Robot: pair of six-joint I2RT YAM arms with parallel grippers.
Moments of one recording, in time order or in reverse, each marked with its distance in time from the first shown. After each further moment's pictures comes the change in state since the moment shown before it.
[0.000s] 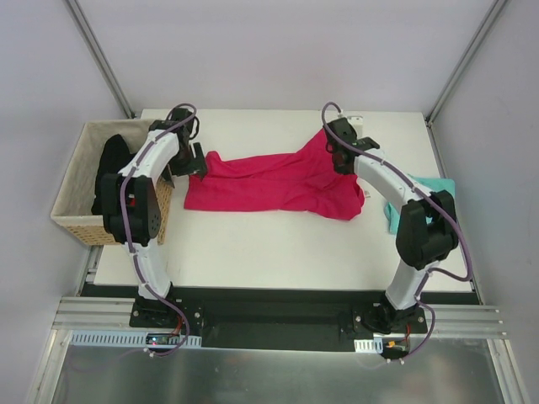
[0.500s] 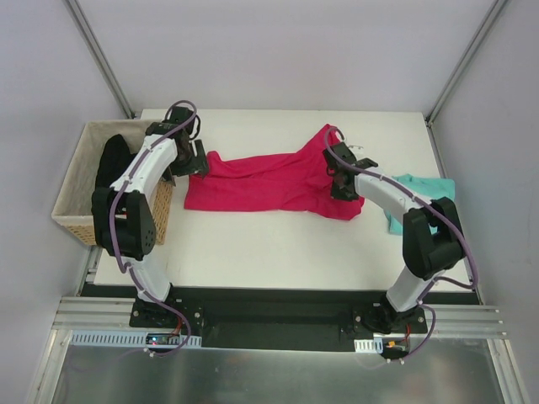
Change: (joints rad) left arm -0.046 -0.146 -0.087 0.022 0.003 -0.009; right arm 0.040 -0.089 -0.277 0.012 -0.149 0.201
